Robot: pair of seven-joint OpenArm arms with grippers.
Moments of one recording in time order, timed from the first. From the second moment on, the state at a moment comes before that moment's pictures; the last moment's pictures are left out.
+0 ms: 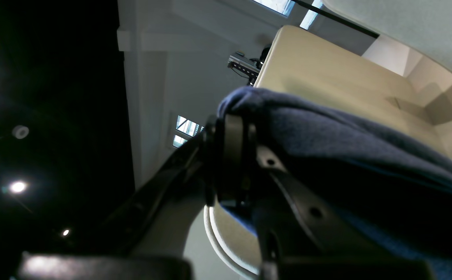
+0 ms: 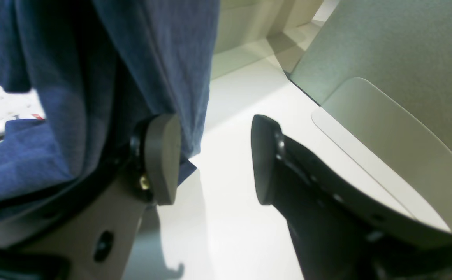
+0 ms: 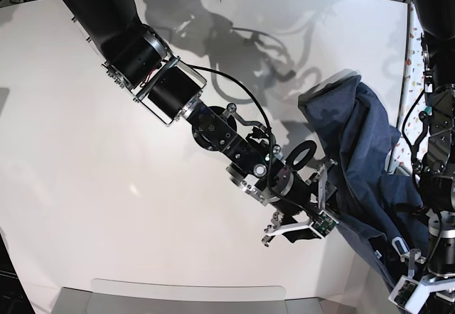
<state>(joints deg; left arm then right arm) -39.9 -37.7 11.2 113.7 26.7 -19.2 43.8 40.6 -7.8 -48.0 68.6 9.1 2.8 -26.2</state>
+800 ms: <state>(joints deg) -39.9 -37.5 11.2 113.8 26.7 -19.2 43.8 37.7 -7.6 -53.3 74.2 9.1 2.3 -26.3</state>
